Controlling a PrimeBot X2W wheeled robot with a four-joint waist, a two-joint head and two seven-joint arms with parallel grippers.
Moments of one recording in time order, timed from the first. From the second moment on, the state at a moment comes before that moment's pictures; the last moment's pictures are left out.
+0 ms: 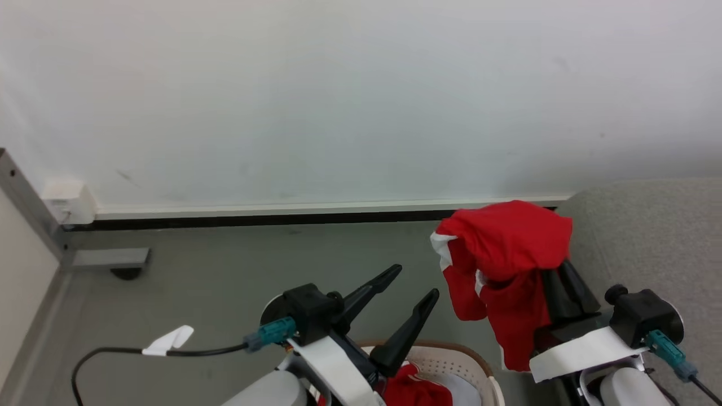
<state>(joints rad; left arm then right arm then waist) -0.51 0.29 -0.92 0.16 -0.70 -0.05 -0.24 -0.28 -0.05 0.21 0.29 0.27 0.13 -0.26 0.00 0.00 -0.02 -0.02</state>
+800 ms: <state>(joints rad) -0.47 0.31 -0.87 0.15 -0.57 -0.06 -0.26 -0.25 -0.05 0.09 0.12 0.21 0.13 -0.26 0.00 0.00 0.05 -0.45</state>
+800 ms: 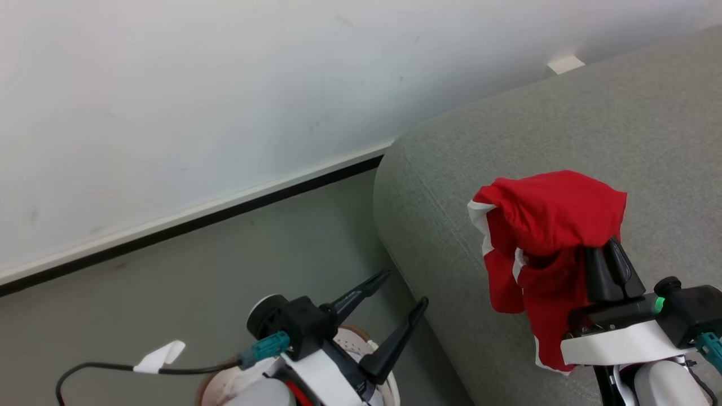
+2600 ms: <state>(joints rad) -0.51 0.58 -0.71 0.00 -0.59 -0.10 -0.26 -0.68 -0.22 -0.47 0.51 -0.19 0.13 0.36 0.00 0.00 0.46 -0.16</state>
